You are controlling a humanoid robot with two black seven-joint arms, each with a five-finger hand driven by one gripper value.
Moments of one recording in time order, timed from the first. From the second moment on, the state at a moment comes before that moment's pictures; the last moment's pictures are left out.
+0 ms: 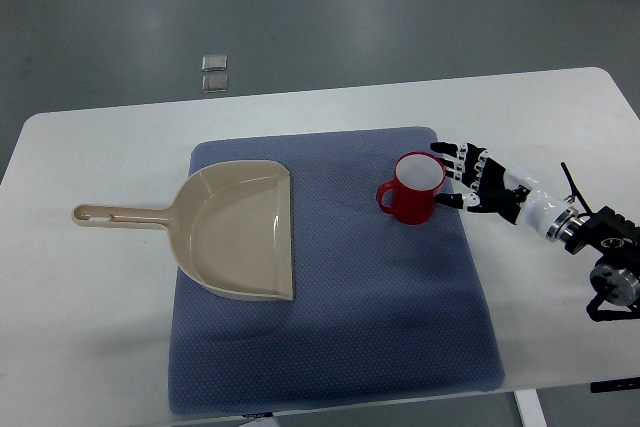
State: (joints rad) left arm -0.01 0.00 0.06 -0.15 0.08 0.08 0.10; right arm 0.50 -0.43 0.57 0.84 -0.59 0.36 0.57
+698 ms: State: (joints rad) left arm -0.01 0.00 0.06 -0.15 0.08 0.08 0.10; right arm 0.49 -0.34 0.57 0.82 -0.59 0.34 0.58
